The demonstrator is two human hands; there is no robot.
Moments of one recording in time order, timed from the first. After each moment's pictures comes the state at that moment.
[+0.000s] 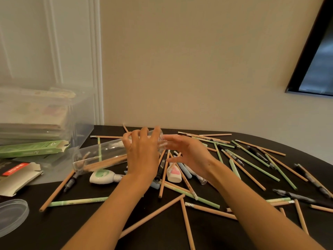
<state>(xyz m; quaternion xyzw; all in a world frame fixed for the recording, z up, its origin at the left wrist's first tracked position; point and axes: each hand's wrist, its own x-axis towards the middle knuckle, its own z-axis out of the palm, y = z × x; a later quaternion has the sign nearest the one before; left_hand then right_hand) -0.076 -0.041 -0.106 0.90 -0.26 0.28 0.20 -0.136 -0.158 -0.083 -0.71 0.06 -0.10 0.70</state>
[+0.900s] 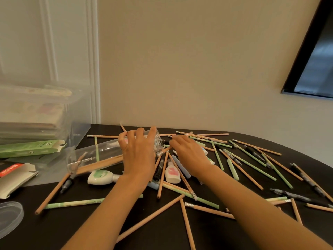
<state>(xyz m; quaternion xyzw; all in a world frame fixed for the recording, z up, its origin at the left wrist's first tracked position) -0.070 -0.039 -0.109 0.91 -0.25 0.26 0.20 -0.109 -0.188 -0.117 -0.96 -0.01 -0.24 -0.13</state>
